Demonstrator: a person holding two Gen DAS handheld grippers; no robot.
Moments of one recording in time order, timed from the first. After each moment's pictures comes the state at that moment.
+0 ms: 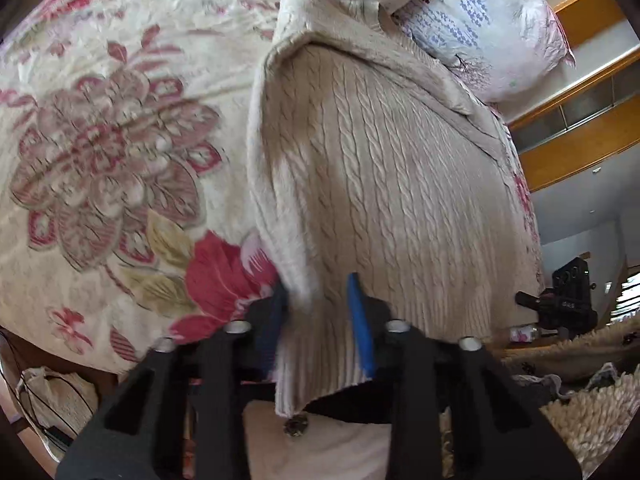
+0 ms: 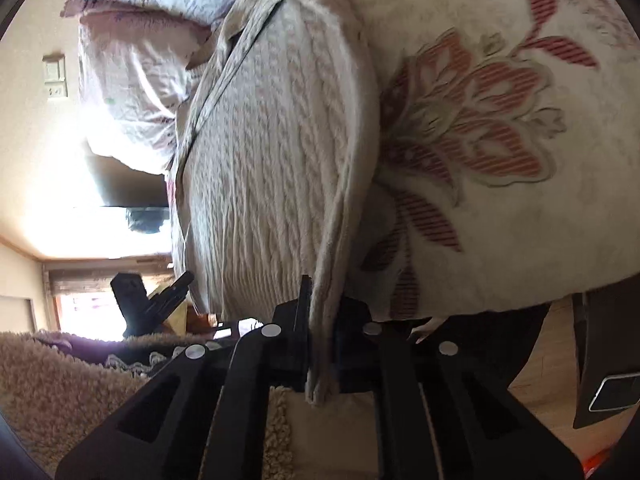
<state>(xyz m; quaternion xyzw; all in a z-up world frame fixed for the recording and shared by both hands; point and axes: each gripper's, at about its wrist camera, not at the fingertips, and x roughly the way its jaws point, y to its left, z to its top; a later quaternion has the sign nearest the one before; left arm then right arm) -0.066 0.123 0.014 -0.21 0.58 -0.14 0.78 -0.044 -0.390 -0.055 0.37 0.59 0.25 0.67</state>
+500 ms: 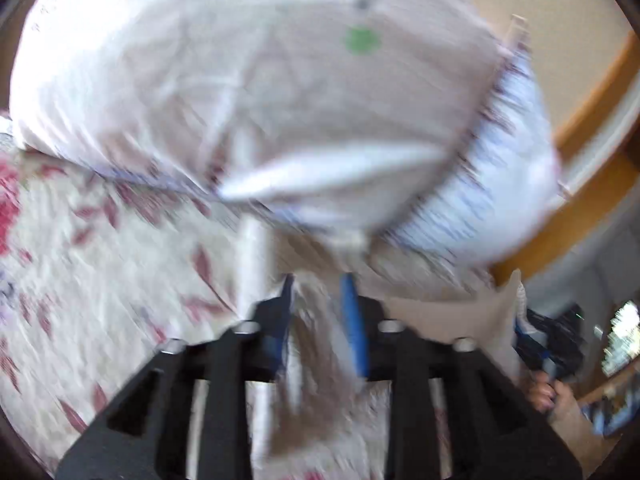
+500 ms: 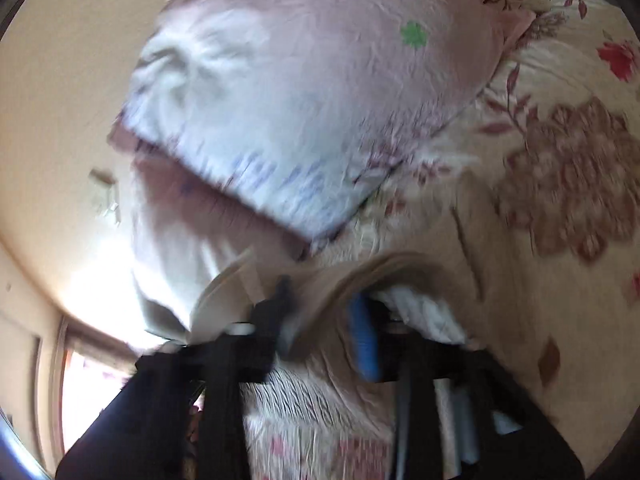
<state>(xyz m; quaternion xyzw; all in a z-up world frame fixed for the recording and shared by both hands) 0.150 0.167 0.093 -0.25 0.40 -0.10 0.88 0.170 -0.374 0.055 0.44 0.36 0.21 0.80</state>
